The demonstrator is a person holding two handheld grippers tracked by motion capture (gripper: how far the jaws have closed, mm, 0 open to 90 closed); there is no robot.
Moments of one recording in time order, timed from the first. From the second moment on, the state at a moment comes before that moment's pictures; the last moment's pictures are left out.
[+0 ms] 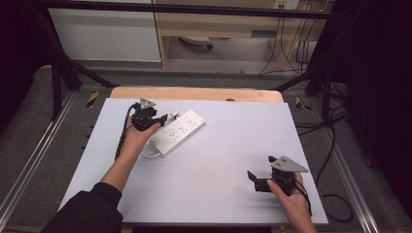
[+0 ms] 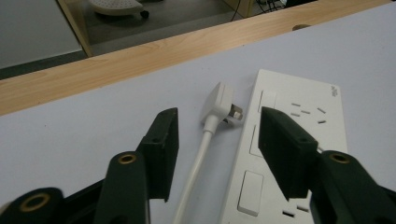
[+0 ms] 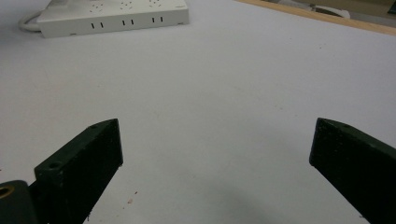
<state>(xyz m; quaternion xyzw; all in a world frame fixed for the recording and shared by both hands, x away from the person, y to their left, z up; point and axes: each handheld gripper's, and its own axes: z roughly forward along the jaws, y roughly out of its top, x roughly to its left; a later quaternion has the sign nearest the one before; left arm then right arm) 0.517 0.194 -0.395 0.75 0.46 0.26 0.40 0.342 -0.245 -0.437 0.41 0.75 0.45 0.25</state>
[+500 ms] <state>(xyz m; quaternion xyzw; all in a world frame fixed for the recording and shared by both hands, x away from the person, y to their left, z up) 0.520 0.198 -0.400 0.75 0.47 0.26 0.39 0.343 -0.246 -0.436 0.41 0.75 0.45 0.25</state>
